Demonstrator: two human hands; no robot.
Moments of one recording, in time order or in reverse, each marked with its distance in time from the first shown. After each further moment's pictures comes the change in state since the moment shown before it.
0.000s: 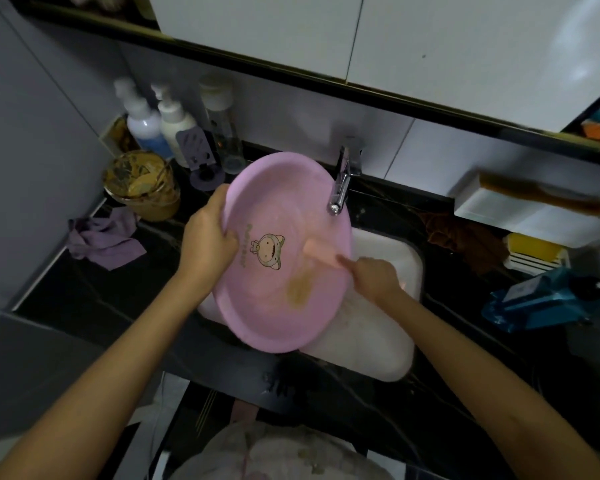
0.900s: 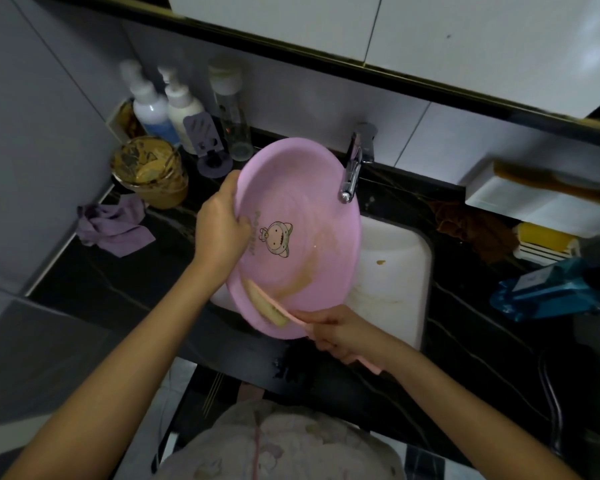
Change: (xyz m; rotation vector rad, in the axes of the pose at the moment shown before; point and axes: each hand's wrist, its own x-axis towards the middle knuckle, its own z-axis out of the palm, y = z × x) left_hand 0.000 -0.005 0.004 -0.015 0.034 -0.019; right_hand -0.101 -0.089 -0.004 1.306 -0.527 -0.022
